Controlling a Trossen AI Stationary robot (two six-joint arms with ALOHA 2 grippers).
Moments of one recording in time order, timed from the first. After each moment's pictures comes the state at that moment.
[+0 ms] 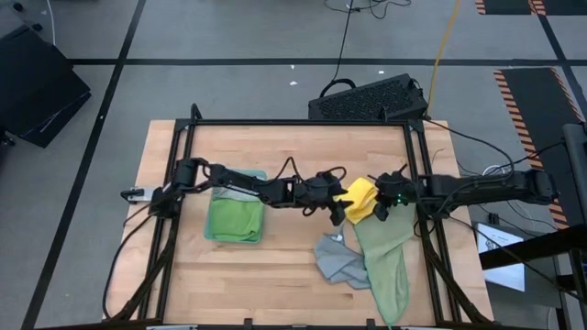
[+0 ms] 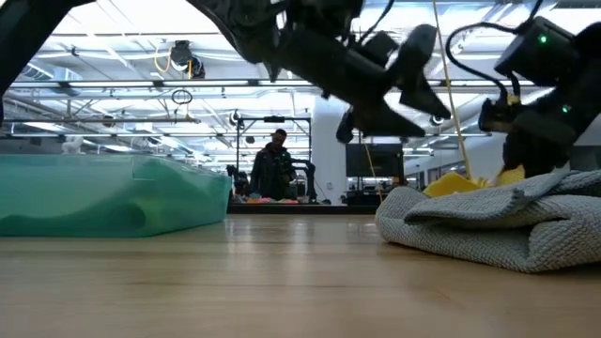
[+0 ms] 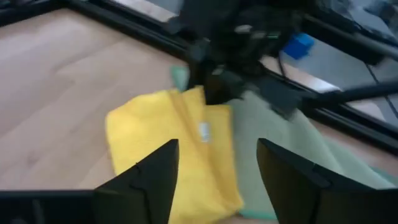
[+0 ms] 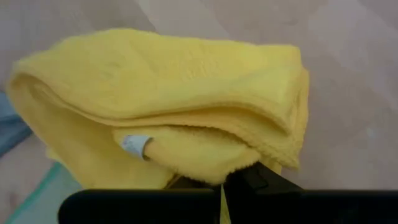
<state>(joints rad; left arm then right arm) -0.03 2.15 1.50 0.25 -0.16 -0.40 -0.09 0.71 0.20 -0.42 0.15 0.48</state>
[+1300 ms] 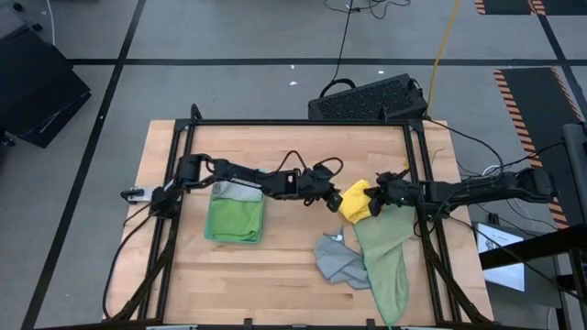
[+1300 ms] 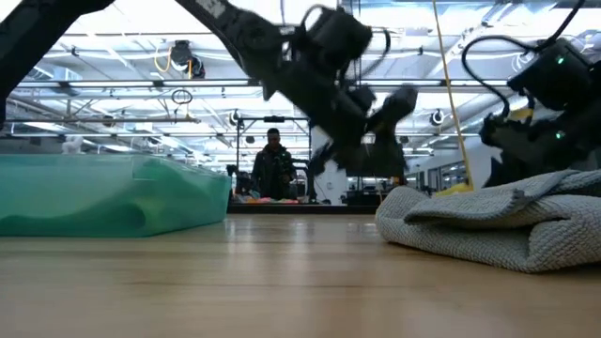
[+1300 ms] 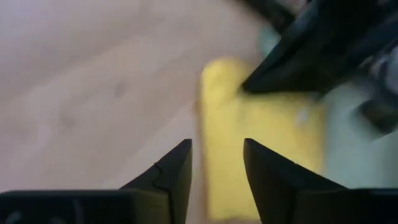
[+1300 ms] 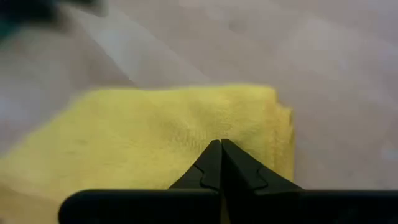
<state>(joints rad) 0.04 2.17 1.50 0.07 -0.23 -0.63 -0.09 0.78 0.02 0.06 0.28 0.61</state>
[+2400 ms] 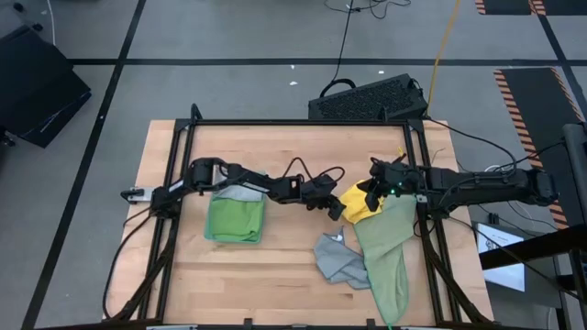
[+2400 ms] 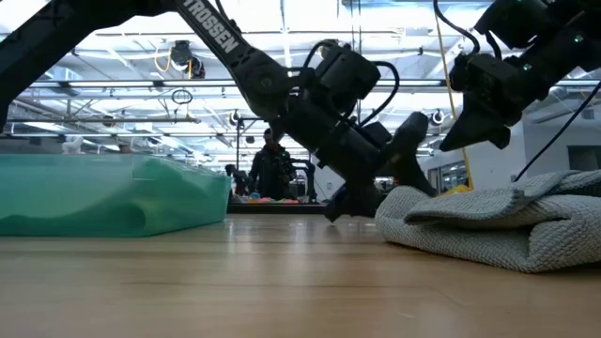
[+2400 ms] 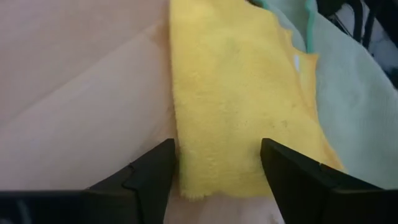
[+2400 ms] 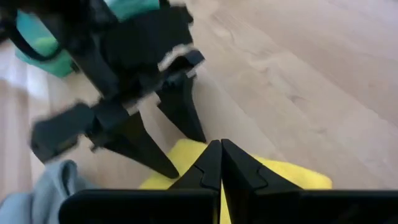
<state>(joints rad) 0.05 2.32 1.50 0.20 0.03 -0.74 -0.14 0.78 0.36 -0.26 0.10 0.48</state>
